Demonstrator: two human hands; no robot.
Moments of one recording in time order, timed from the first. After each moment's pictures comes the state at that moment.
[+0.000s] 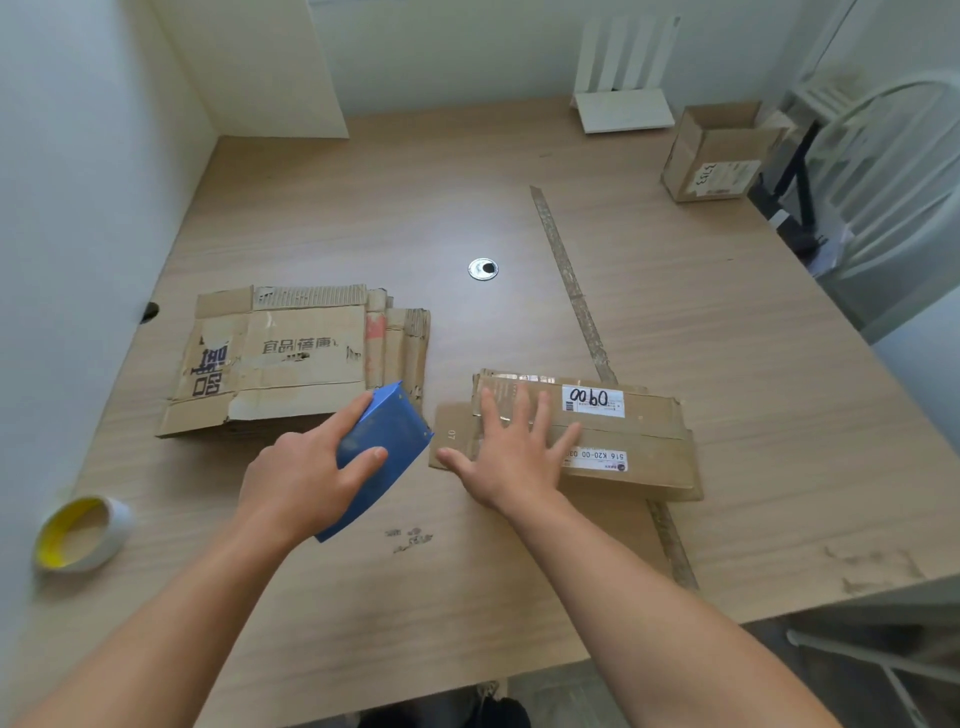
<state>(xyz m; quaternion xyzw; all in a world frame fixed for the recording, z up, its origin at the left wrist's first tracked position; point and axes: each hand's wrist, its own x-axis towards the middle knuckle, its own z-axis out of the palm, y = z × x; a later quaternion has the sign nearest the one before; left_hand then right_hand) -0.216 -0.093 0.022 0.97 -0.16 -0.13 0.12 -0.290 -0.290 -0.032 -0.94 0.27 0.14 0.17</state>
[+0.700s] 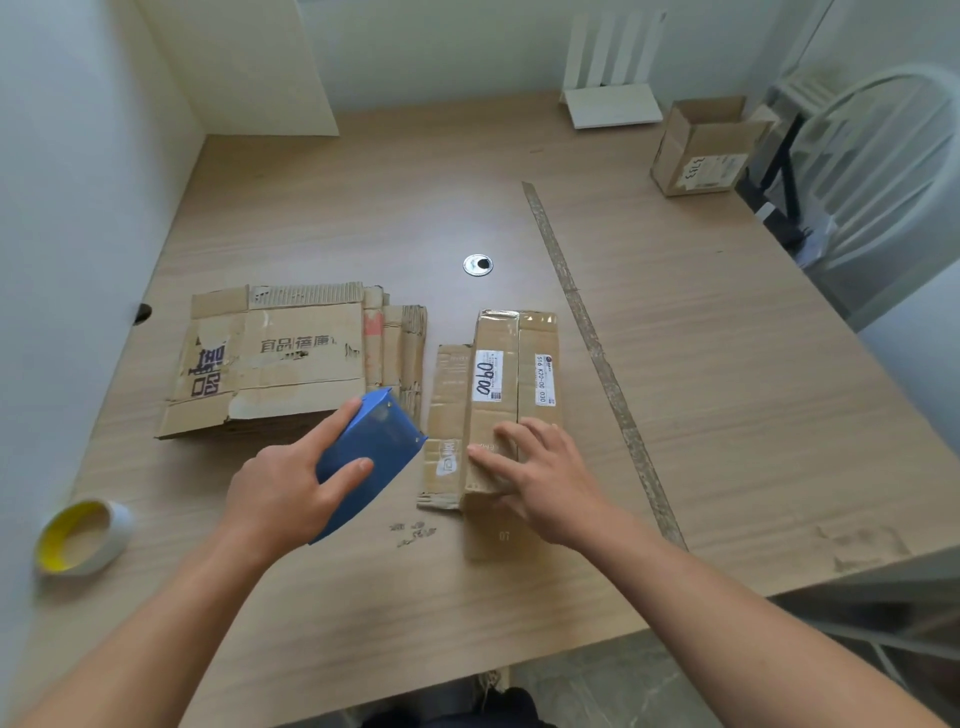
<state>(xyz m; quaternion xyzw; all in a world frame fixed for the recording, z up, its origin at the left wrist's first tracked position) -0.216 -0.063 0.011 0.96 -0.21 -0.10 0.18 -0.343 -0.327 -0.063 -0.99 0.00 0.01 0.12</state>
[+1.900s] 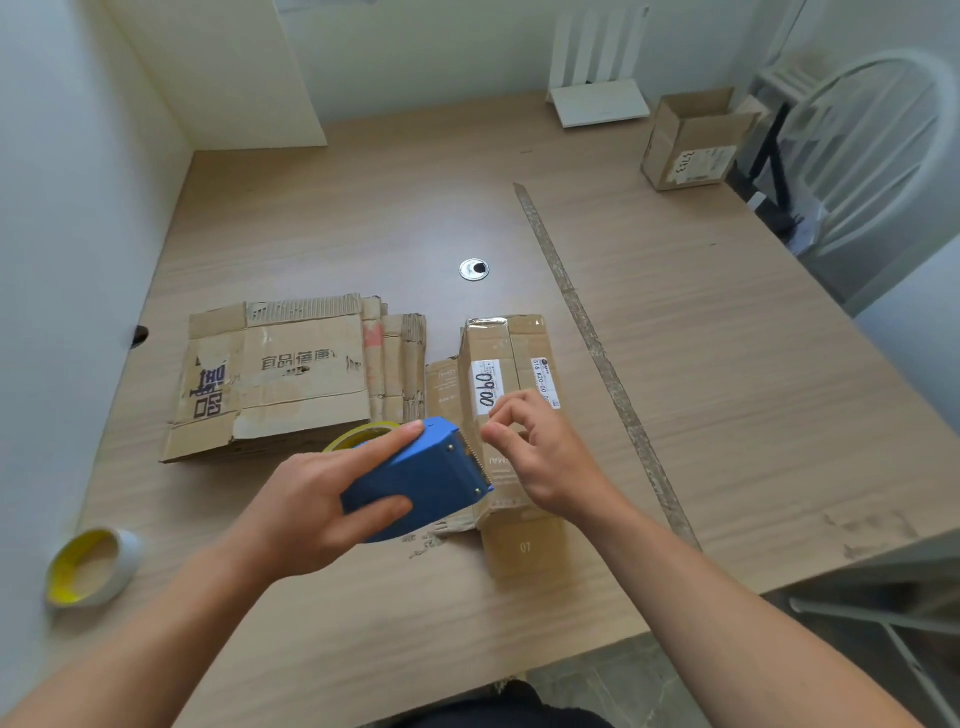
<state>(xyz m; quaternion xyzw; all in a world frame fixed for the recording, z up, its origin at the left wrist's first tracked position) -0.211 -0.065 0.035 0.82 -0.48 -0.10 0.28 -0.318 -0.307 0.006 -0.79 0.15 -0.06 0.58</state>
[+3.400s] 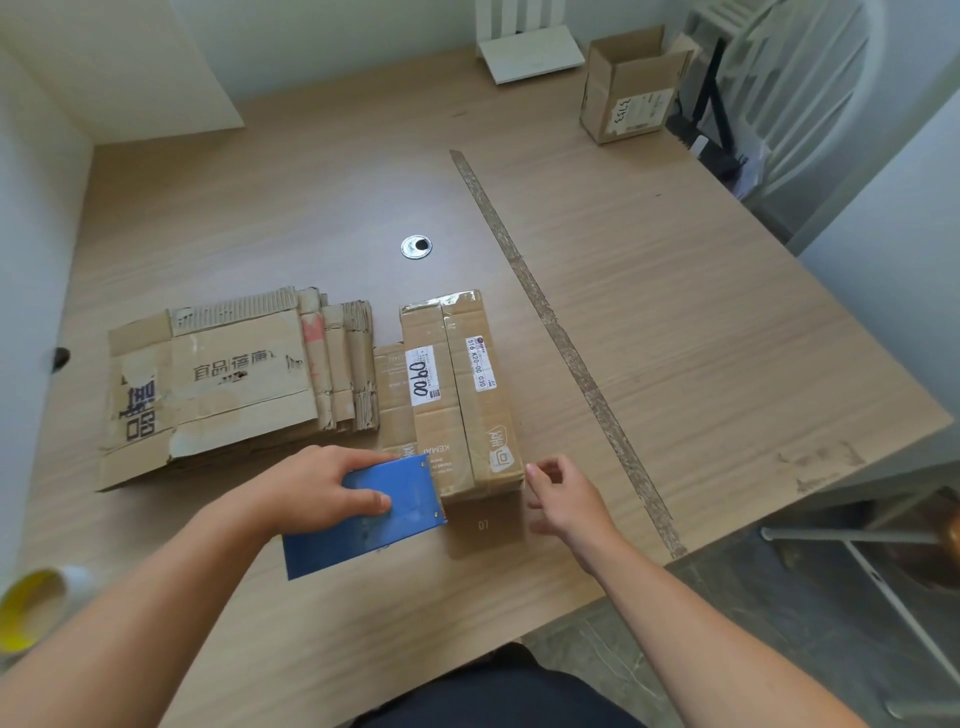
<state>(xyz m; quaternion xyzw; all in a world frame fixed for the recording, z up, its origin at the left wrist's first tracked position) -0.190 -0.127 0.019 0.85 -0.33 -0.41 0.05 -0.394 -0.324 -0.093 -0.62 0.48 0.00 0.62</state>
